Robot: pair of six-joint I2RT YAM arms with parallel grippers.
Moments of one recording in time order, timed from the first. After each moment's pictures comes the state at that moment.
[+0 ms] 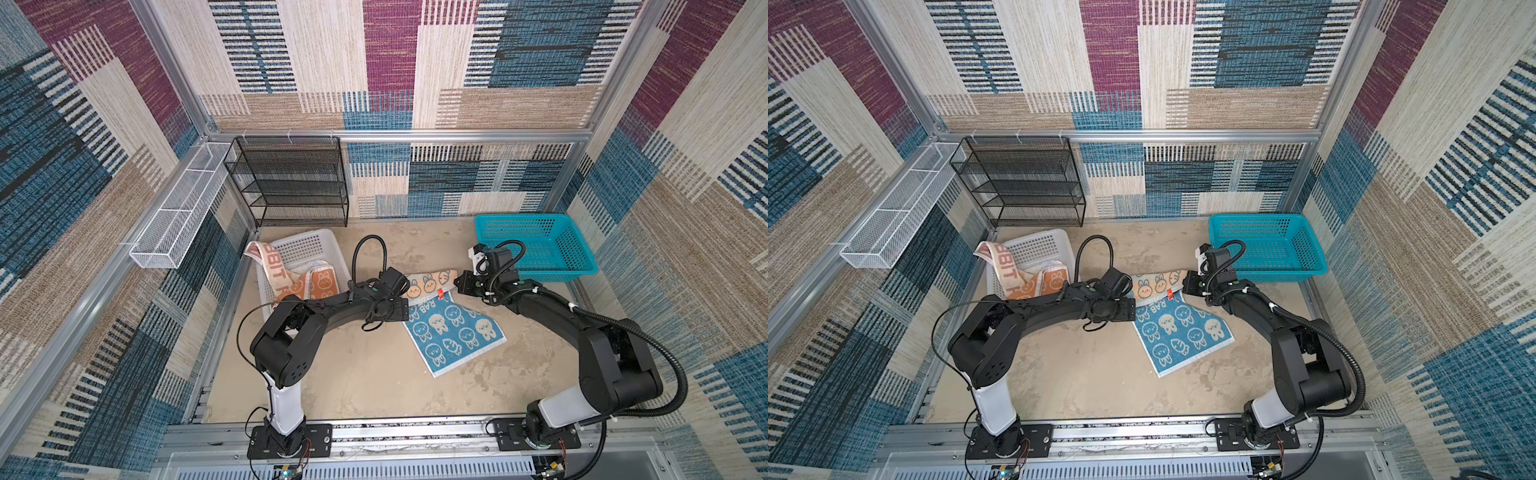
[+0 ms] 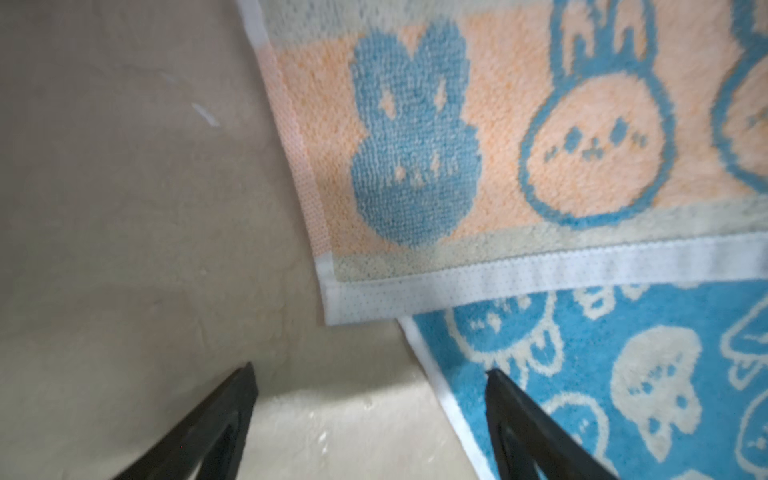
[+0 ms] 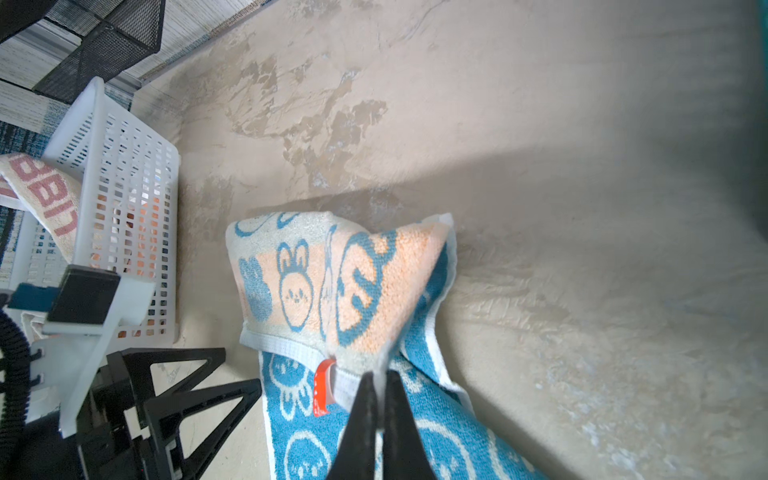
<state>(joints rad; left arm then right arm) -0.69 1.87 1.17 -0.42 -0.07 -0.66 0.25 1.51 0.90 -0.17 -0.30 0.44</state>
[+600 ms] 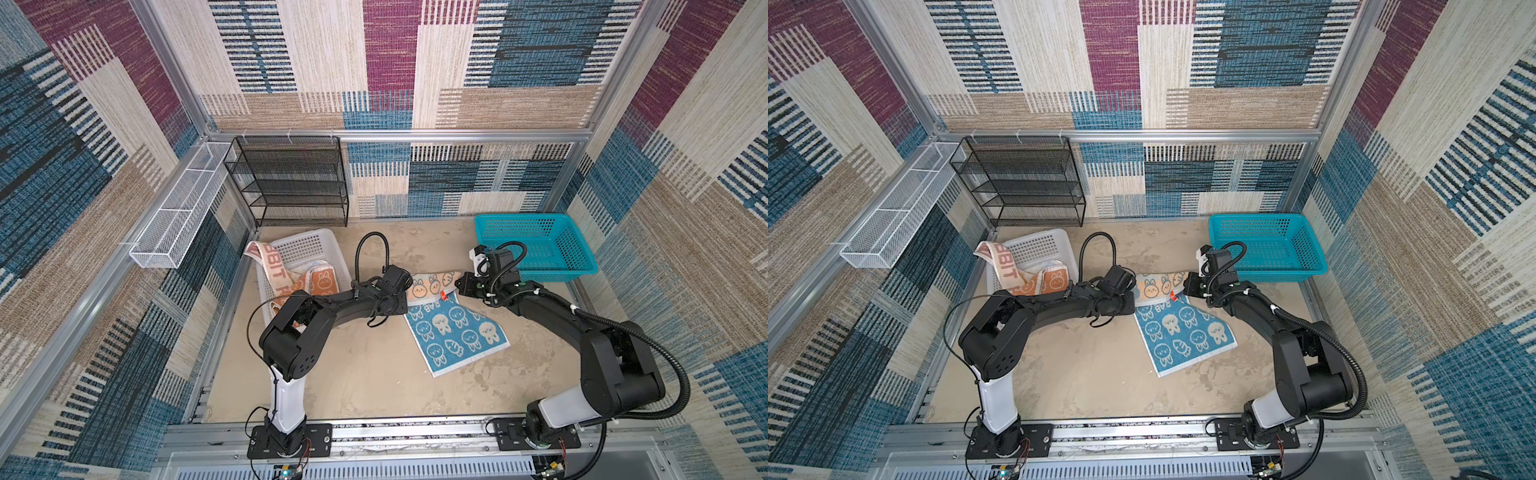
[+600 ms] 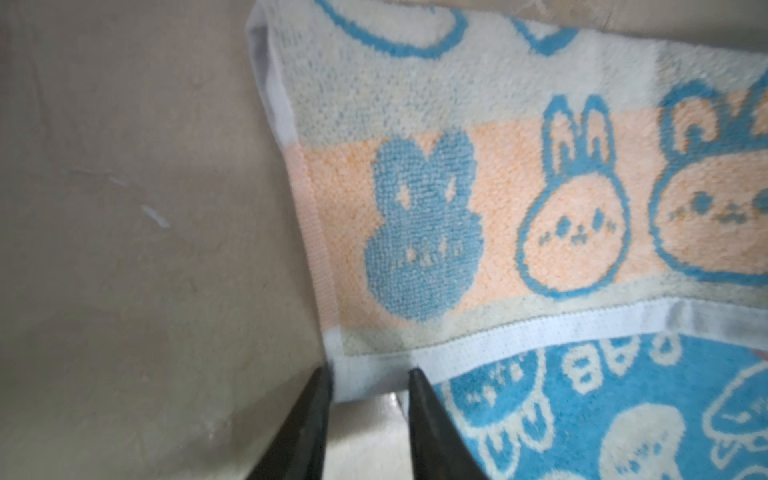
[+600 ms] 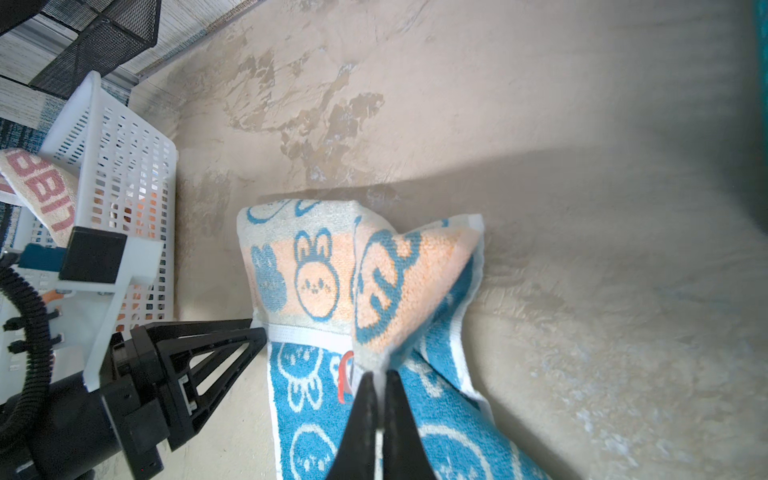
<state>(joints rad) -0.69 1.94 1.20 -0.31 -0.08 -0.66 0.25 1.50 0.89 -0.17 -0.30 0.43</state>
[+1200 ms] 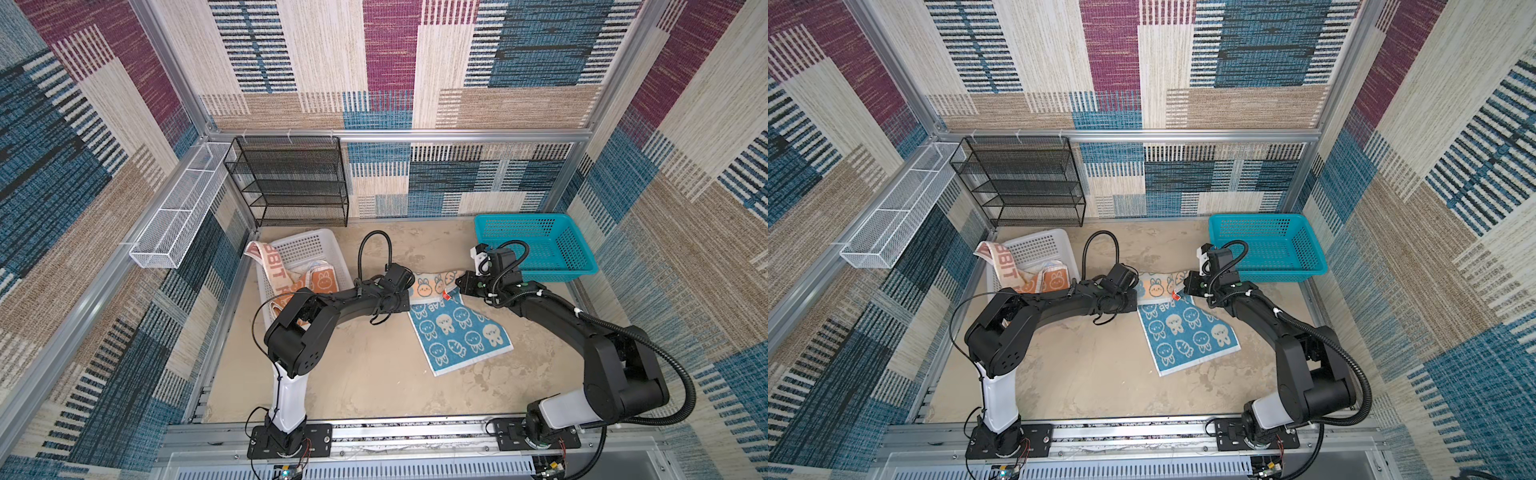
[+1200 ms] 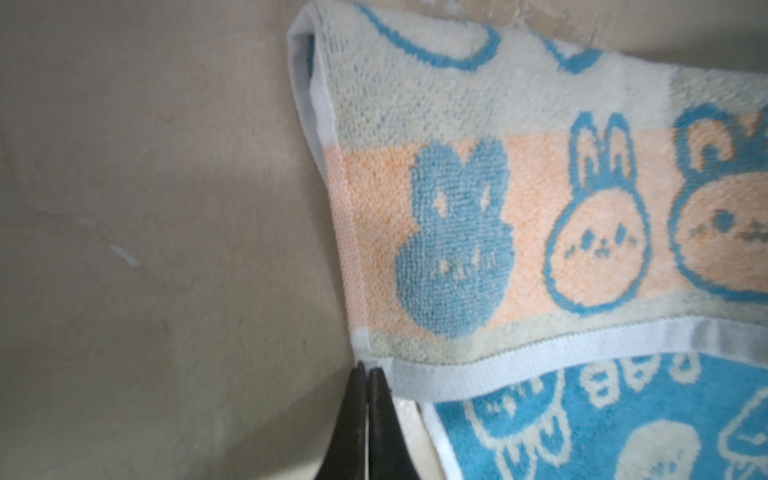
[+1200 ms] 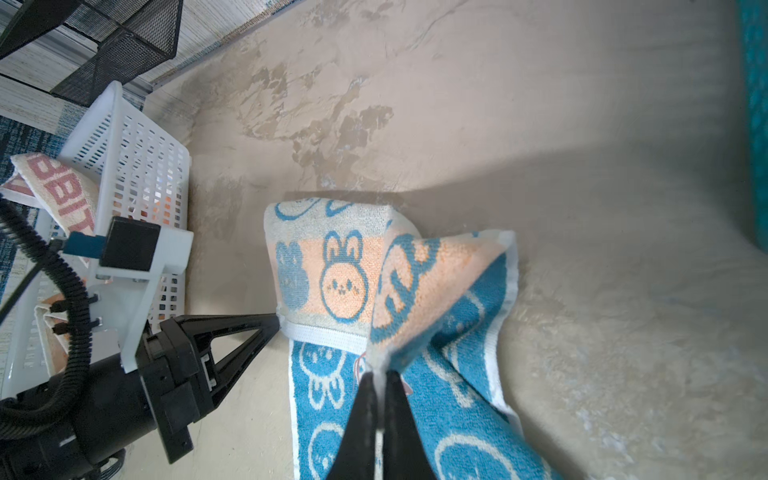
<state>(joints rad) -0.69 1.97 1.25 -0.32 -0.08 -0.63 0.25 1.47 0.89 -0.17 -0.31 0.43</state>
